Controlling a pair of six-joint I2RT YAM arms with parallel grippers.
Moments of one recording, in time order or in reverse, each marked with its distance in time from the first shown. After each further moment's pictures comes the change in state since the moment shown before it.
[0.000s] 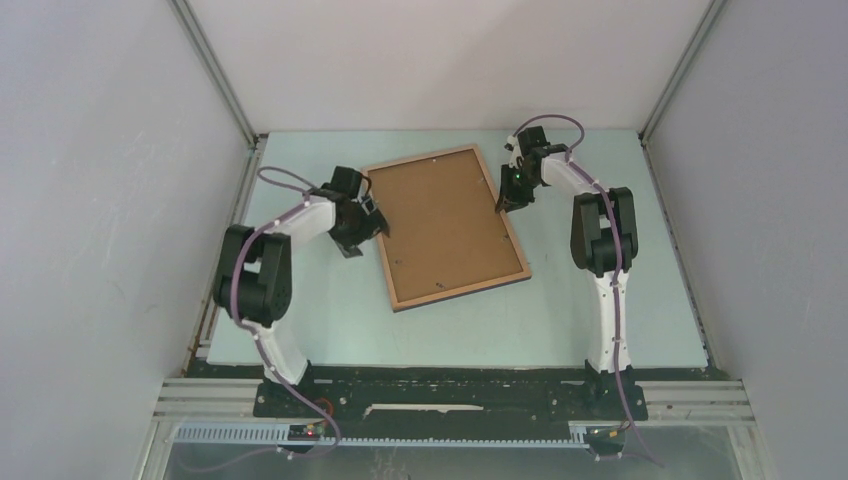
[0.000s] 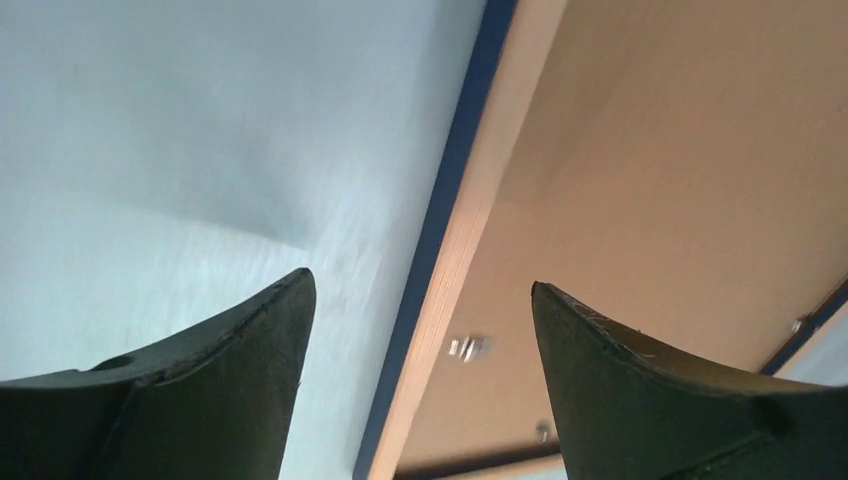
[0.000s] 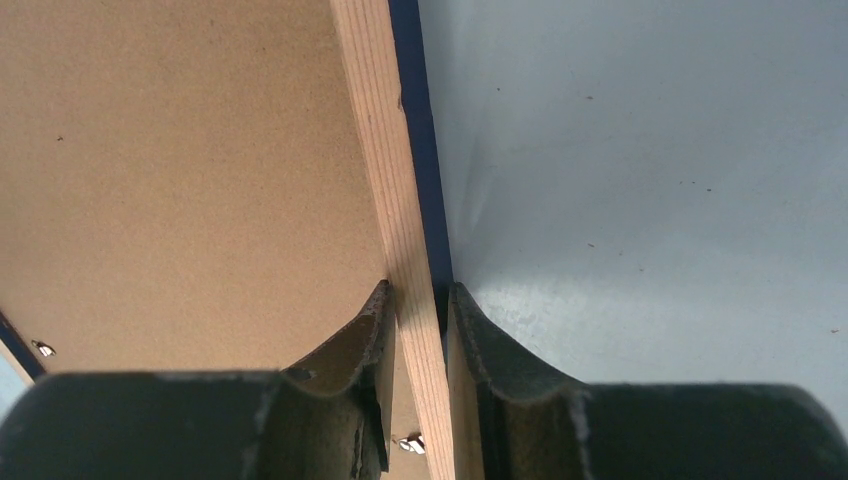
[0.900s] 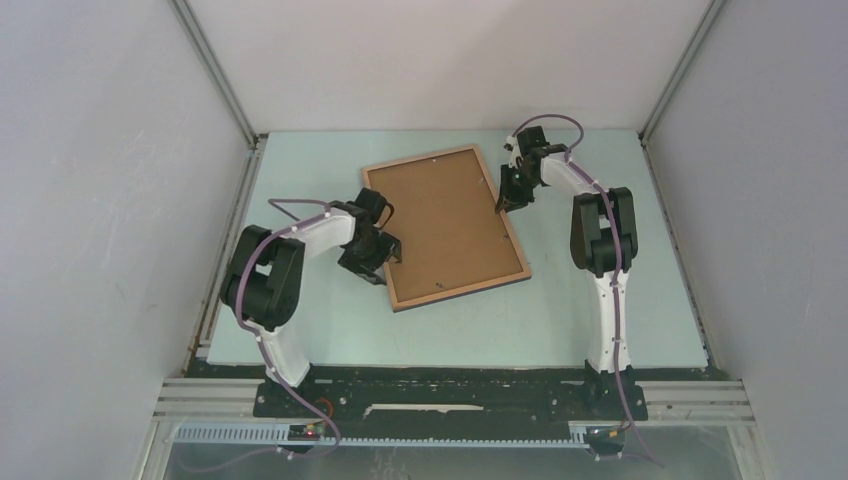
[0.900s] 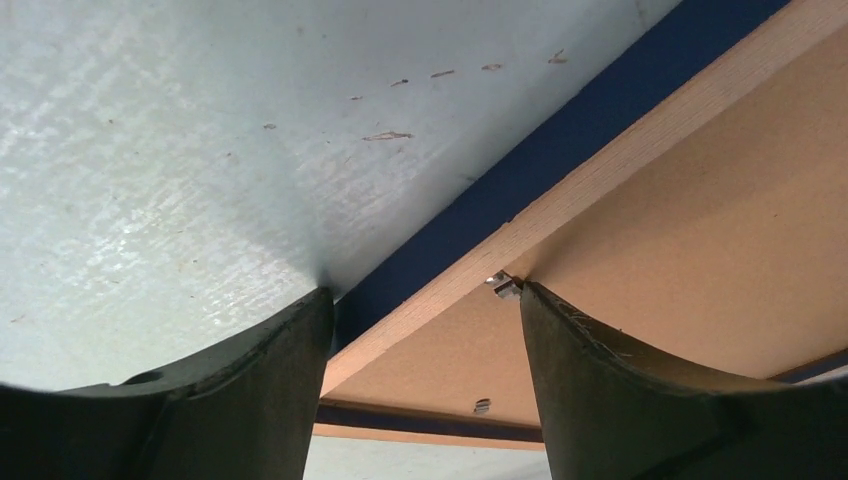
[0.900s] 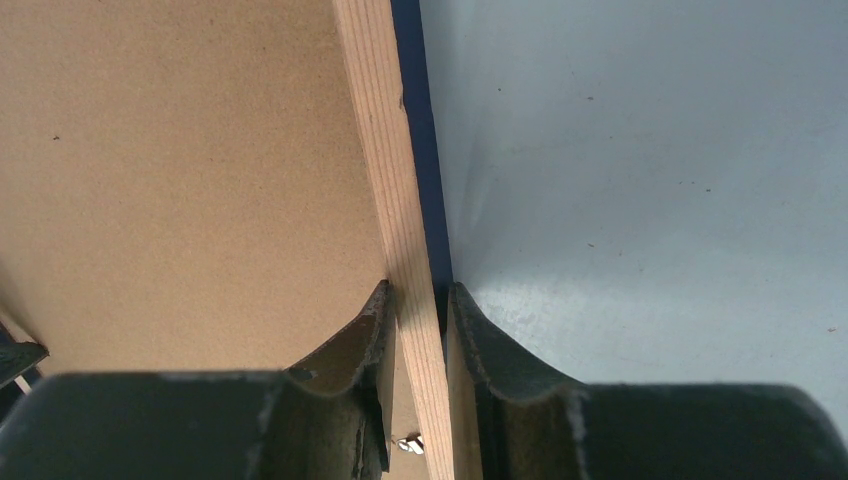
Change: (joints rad) left arm -0.150 -0.072 -0.154 -0.157 -0.026 -0.605; right arm 0.013 0.000 0.001 0.000 0.009 -0.007
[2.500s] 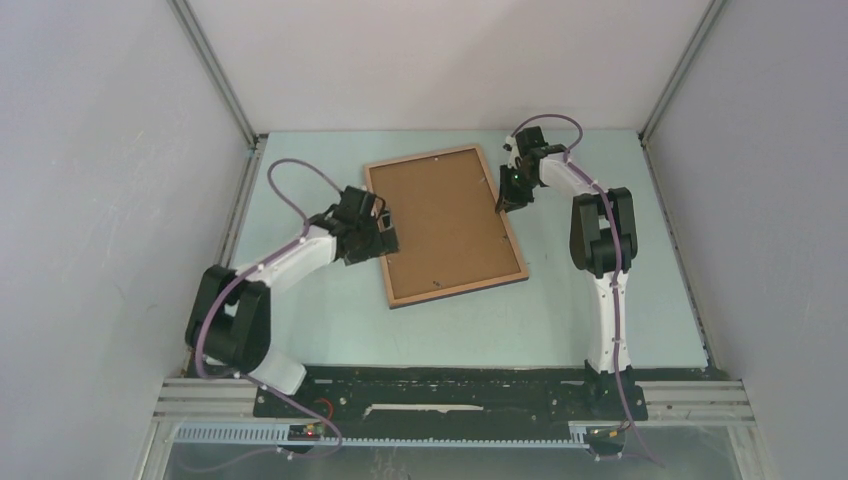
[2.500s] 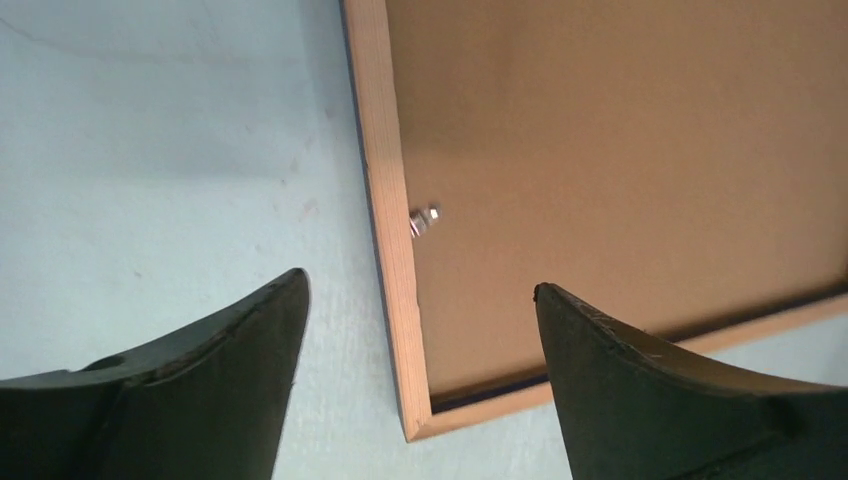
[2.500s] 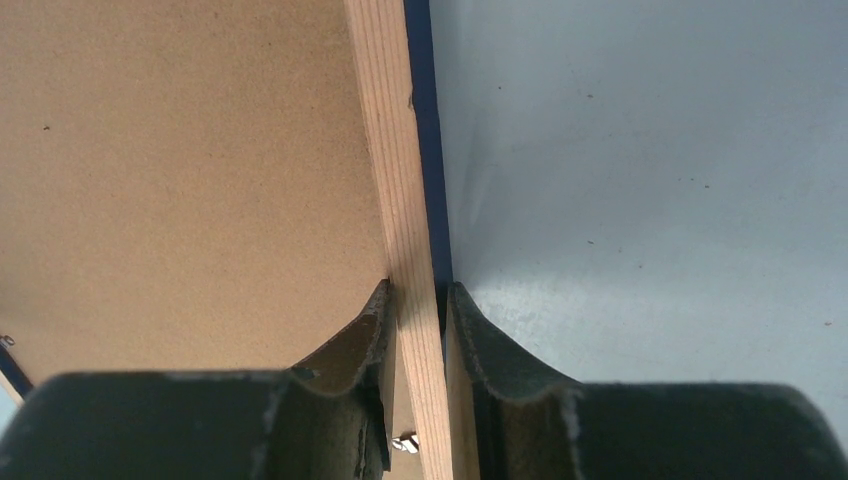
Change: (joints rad) left arm -0.030 -0.237 -0.096 0.229 -0.109 0.774; right arm 0.004 -0.004 -0.002 0.000 0.016 -0.002
